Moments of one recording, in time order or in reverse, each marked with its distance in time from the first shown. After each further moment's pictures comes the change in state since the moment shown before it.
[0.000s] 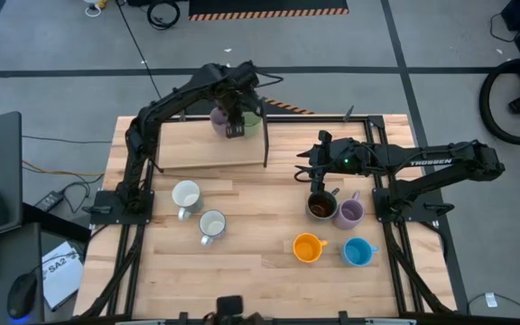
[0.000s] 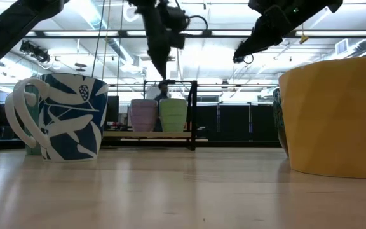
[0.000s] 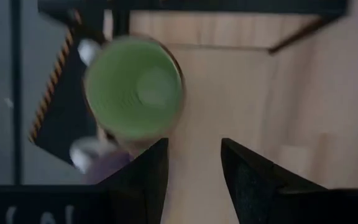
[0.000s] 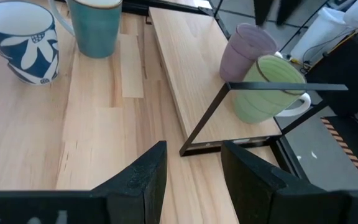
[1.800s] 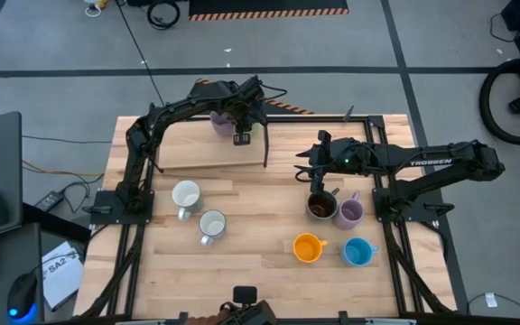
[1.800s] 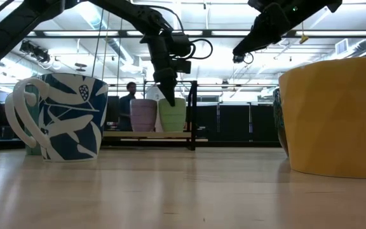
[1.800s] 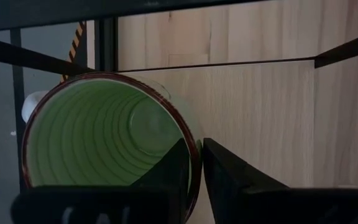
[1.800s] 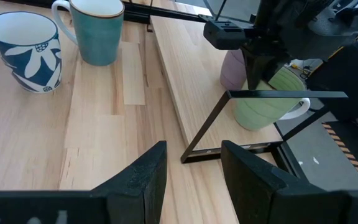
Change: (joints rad) left arm 0.020 0.010 -0.329 0.408 0.019 0.129; right arm 0.003 0.000 0.000 0.027 -0.005 0.000
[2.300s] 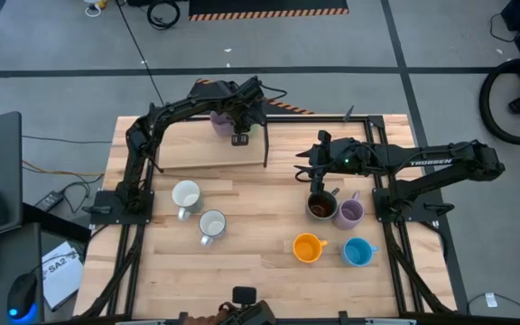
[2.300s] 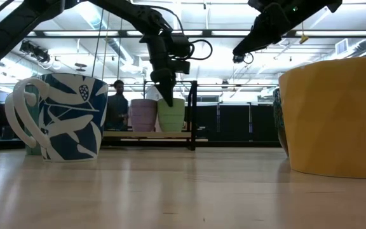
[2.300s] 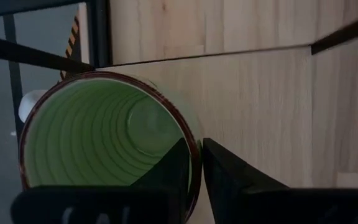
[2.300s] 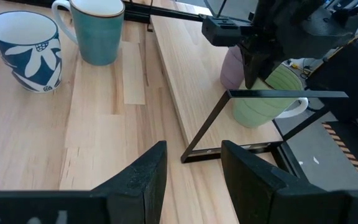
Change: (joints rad) left arm 0.001 0.000 0.000 -0.023 -0.002 0.025; right arm 0.000 0.000 0.000 -0.002 -0.001 0.000
